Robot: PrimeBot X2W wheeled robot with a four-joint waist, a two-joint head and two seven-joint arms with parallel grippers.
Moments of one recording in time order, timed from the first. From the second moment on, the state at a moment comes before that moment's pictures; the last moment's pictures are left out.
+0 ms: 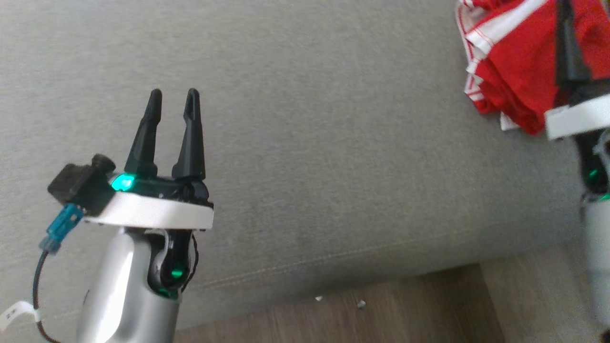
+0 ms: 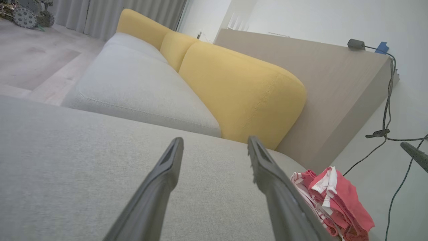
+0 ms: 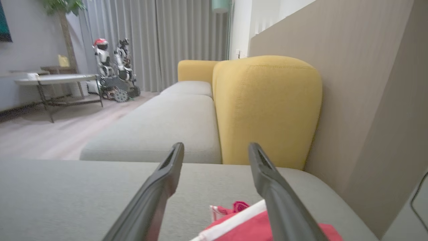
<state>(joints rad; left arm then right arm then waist) -0.27 0.04 -0.18 0.07 -0.45 -0.10 -0.26 -0.57 -0.33 0.11 0.27 0.25 0.13 -0.04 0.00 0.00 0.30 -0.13</state>
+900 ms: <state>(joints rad) -0.10 0.04 -0.17 0.09 -0.38 -0.05 -0.26 -0.23 -0.07 0.06 0.19 0.08 0.13 -0.25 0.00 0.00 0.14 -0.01</state>
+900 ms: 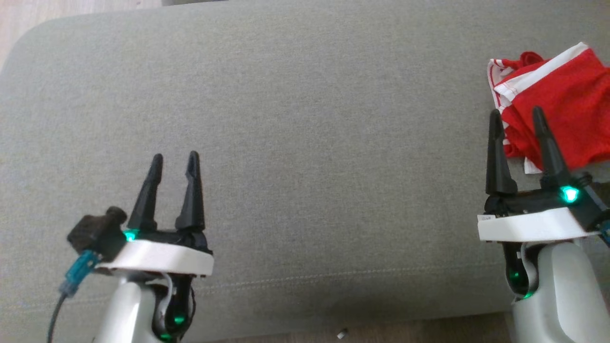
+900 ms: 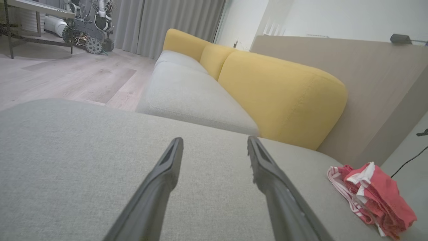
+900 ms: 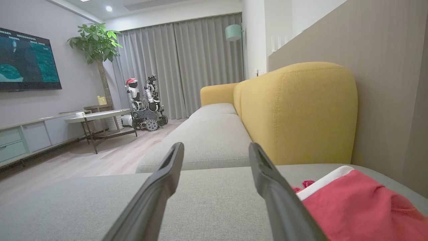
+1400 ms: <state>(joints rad) -0.07 0.04 -0.12 0.06 -0.45 -0.08 -0.26 -0.22 -0.07 0.06 0.19 0.06 0.13 -0.25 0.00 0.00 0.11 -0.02</state>
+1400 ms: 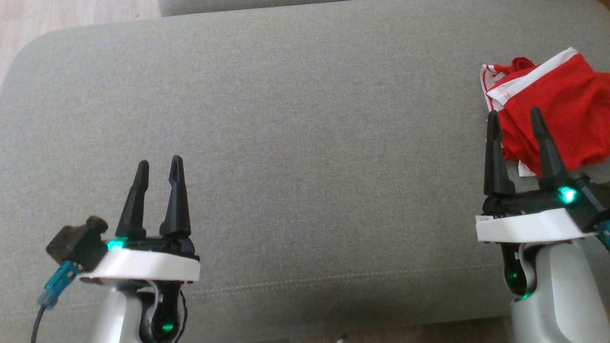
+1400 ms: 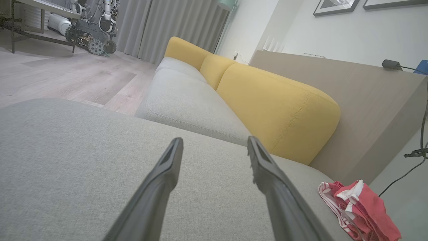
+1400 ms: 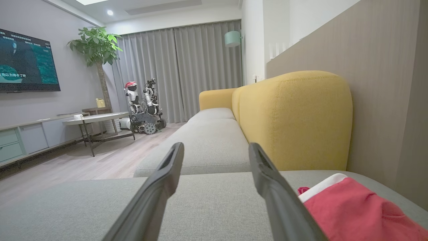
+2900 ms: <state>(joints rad) -0.01 0.04 -0.11 0.19 -0.74 -0.09 -0.19 -0.13 -0.06 0.05 0.29 0.40 0.13 -0.19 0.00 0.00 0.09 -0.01</state>
